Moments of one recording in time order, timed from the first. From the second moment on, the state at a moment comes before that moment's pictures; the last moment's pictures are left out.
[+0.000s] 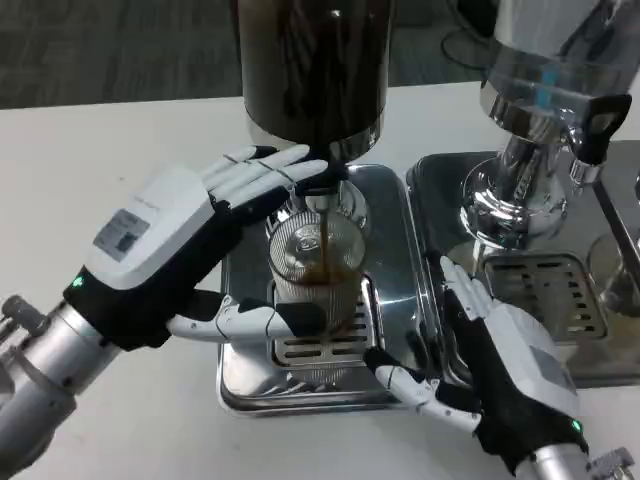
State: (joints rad) left arm -0.18 0.58 -0.08 0.31 0.52 -0.93 0.03; right arm 0.25 -0.20 0.34 -0.16 -0.66 0.06 -0.16
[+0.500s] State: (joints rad) left arm -0.18 0.59 -0.10 0.31 0.51 -0.91 0.05; right arm 0.09 -0.17 0.35 -0.10 -0.68 0.15 -0.07
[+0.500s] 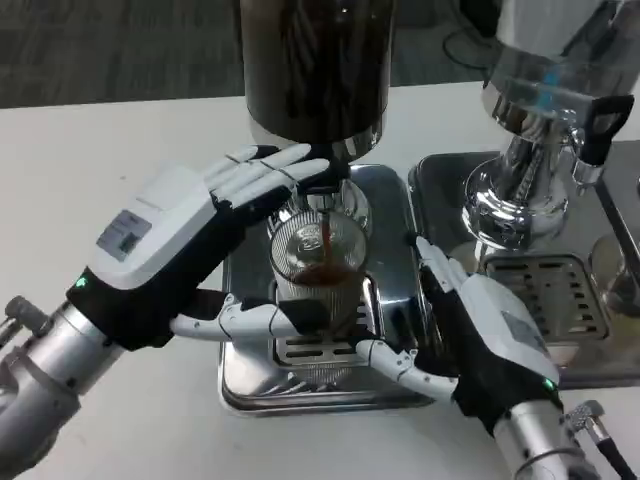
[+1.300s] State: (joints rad) left arm -0.19 0.61 -0.14 0.28 0.51 -0.86 0.06; right arm 0.00 -0.14 0.38 0.01 -0.67 0.13 -0.10
